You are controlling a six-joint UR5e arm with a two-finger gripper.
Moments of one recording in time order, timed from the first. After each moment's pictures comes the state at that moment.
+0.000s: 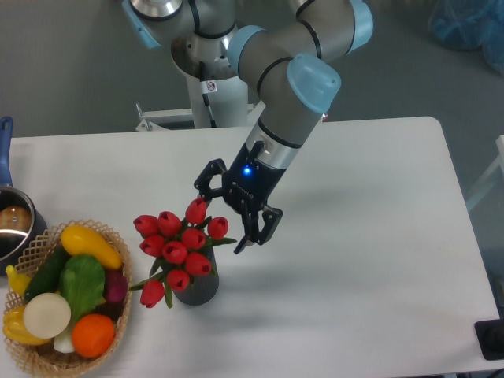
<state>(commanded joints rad) 2.51 -1.79 -1.76 -0.97 0.86 1.20</state>
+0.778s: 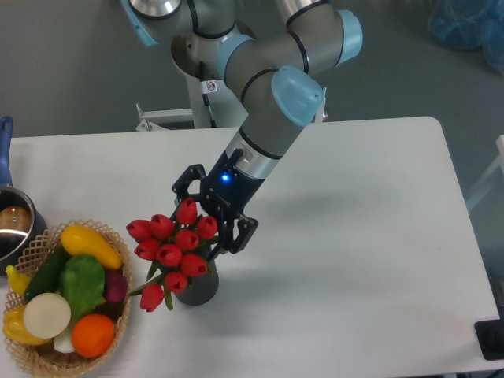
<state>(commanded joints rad) 2.47 -1.82 -1.76 -0.96 0.83 1.21</state>
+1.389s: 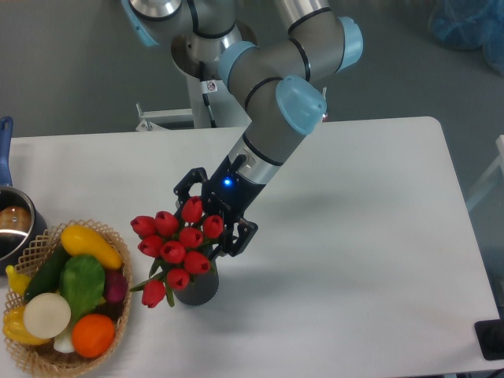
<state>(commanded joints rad) 2.51 -1.82 -1.81 -0.97 0.75 1.26</state>
